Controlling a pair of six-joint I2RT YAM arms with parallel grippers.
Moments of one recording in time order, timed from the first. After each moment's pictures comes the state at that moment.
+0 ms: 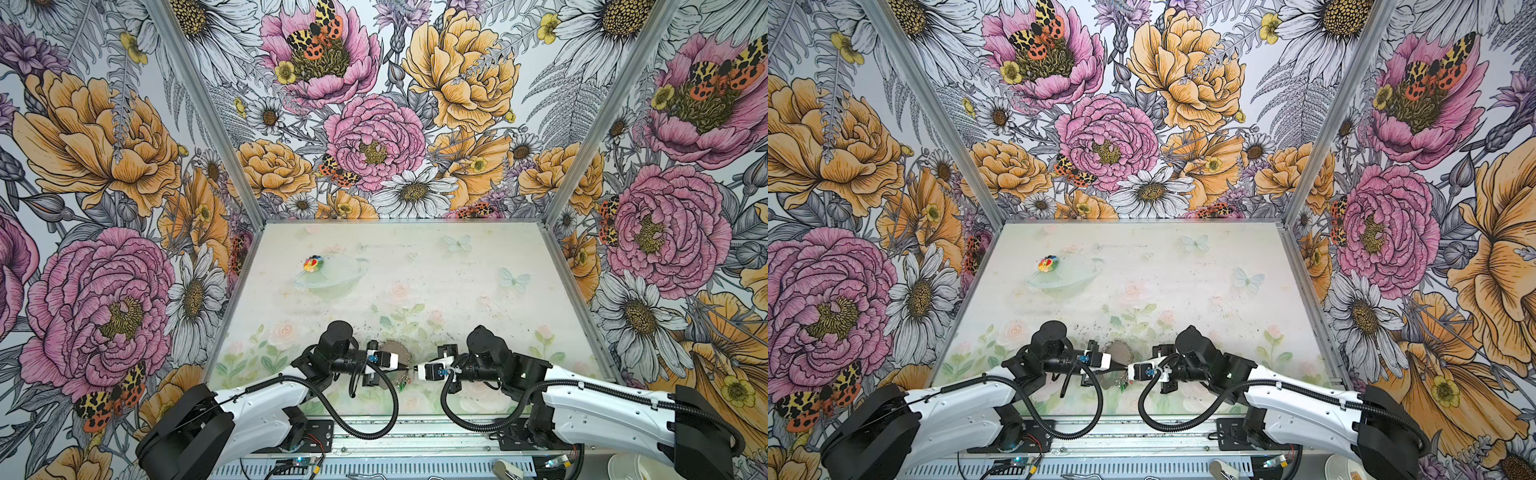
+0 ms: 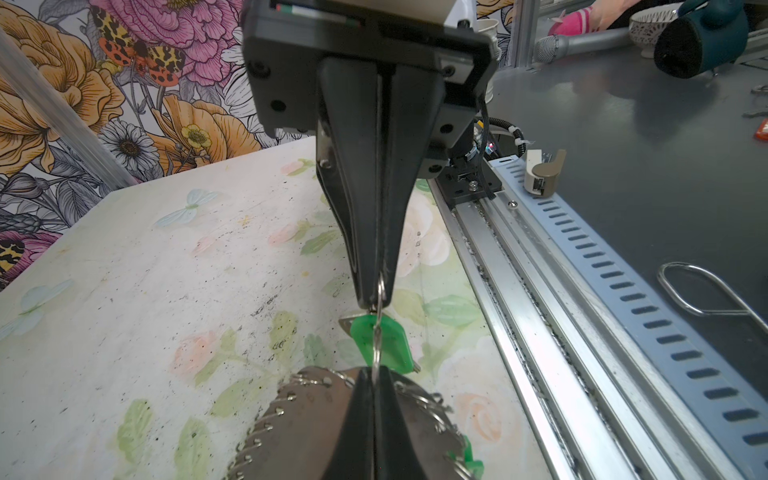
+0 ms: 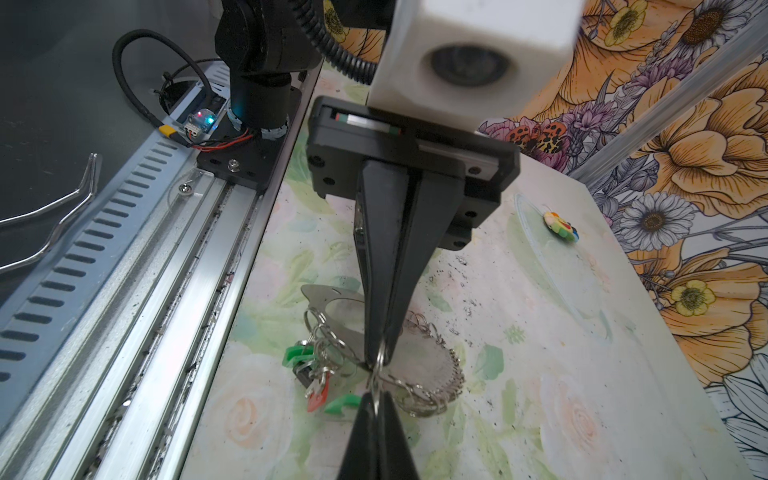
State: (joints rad) left arm -0.72 1.07 0.24 0.43 0.84 0.55; right arm 1.01 0.95 0.43 0.03 -0.37 -0.62
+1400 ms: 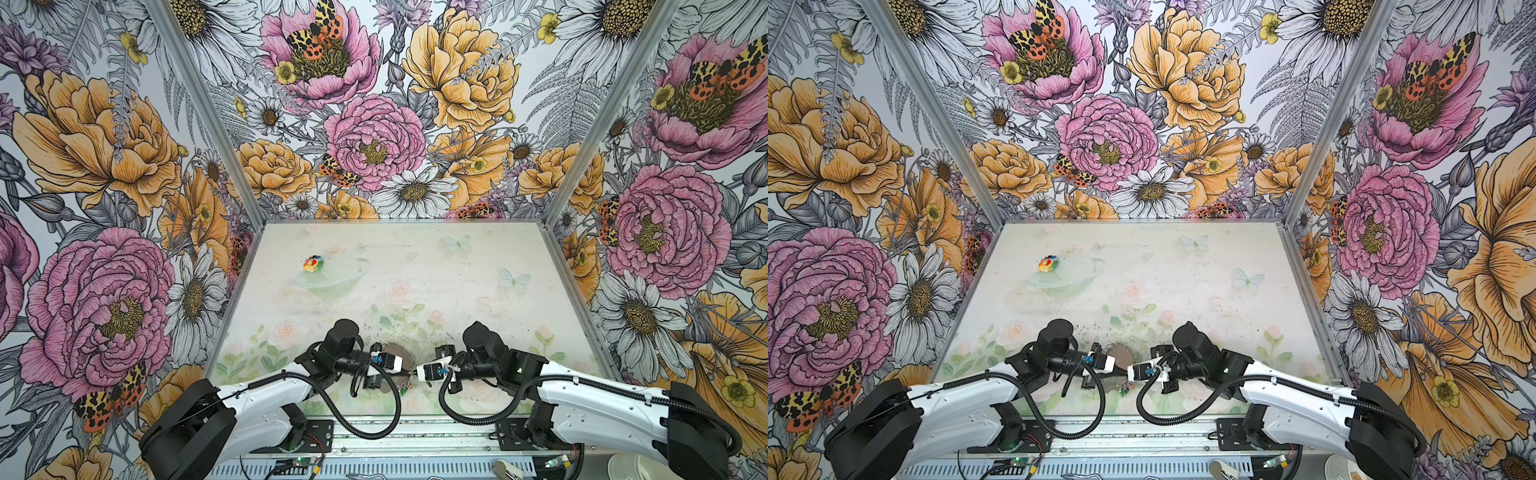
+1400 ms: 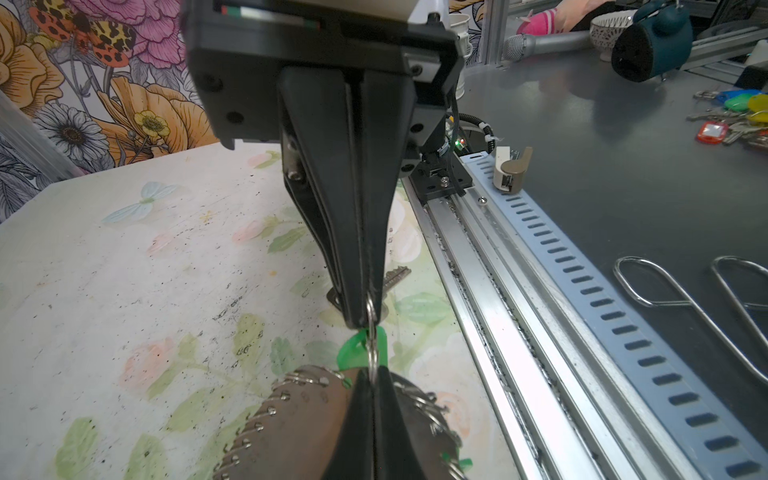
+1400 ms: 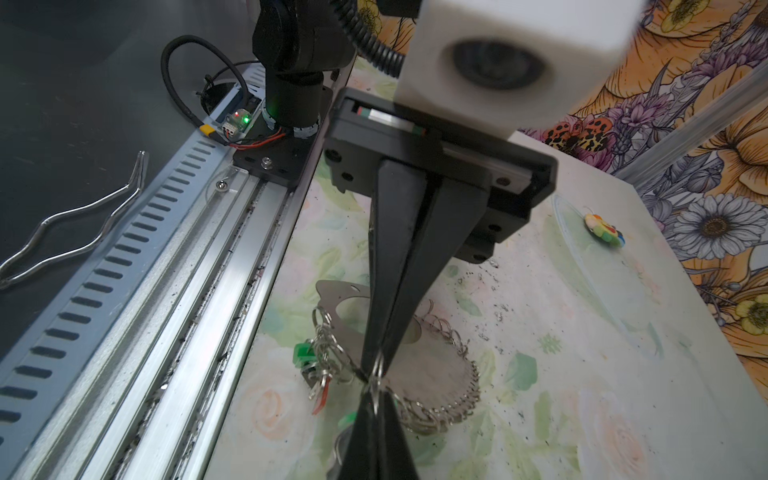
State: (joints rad) left arm -0.76 1.10 0.29 0.31 0.87 0.58; right arm 0.96 0.99 0.45 -0.02 -0.49 -0.66
